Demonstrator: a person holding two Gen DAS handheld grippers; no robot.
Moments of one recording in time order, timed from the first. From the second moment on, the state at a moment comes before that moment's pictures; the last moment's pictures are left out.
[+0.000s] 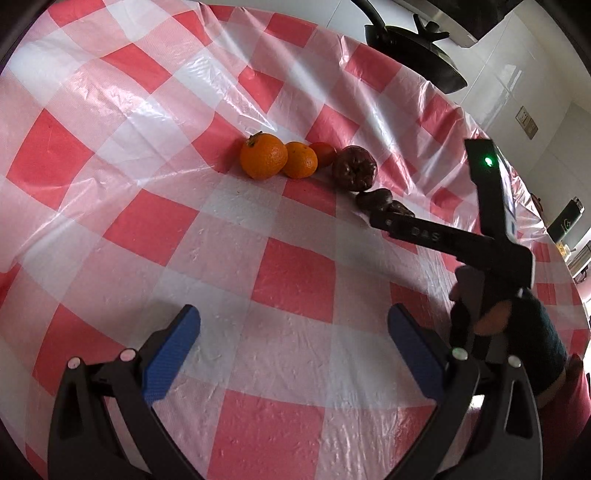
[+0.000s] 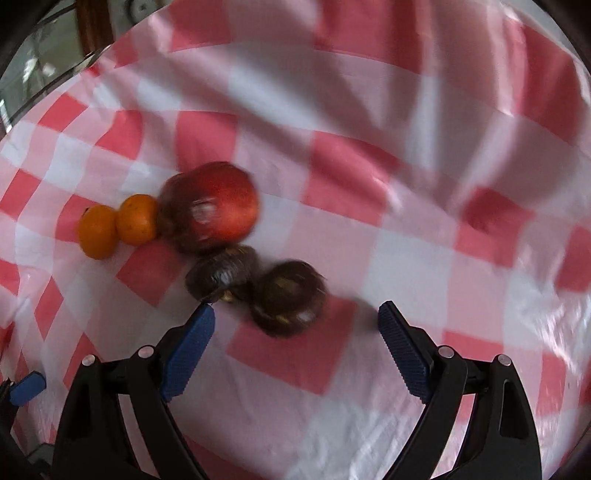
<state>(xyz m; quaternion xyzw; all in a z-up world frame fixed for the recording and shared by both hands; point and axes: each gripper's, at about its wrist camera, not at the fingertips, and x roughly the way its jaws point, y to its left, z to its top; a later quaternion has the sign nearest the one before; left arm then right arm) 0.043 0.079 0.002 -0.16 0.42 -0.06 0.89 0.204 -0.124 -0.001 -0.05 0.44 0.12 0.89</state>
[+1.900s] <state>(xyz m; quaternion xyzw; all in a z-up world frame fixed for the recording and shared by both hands) 0.094 0.008 0.035 -0.04 0.38 -0.10 0.92 0.098 -0.227 0.009 0.10 0.40 0.06 0.91</state>
